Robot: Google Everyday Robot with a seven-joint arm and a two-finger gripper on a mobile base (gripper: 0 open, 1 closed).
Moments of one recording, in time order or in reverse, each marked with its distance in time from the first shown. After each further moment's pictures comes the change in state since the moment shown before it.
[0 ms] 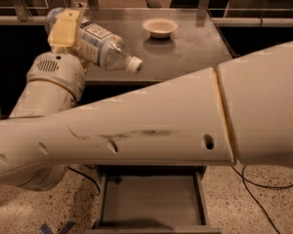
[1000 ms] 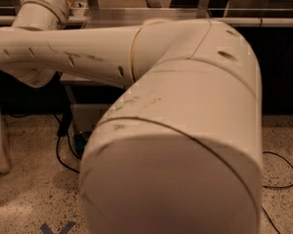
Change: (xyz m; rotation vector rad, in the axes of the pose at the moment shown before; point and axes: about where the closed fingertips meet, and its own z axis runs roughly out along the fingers) arm -0.098 -0.013 0.181 0.115 0.007 -0.181
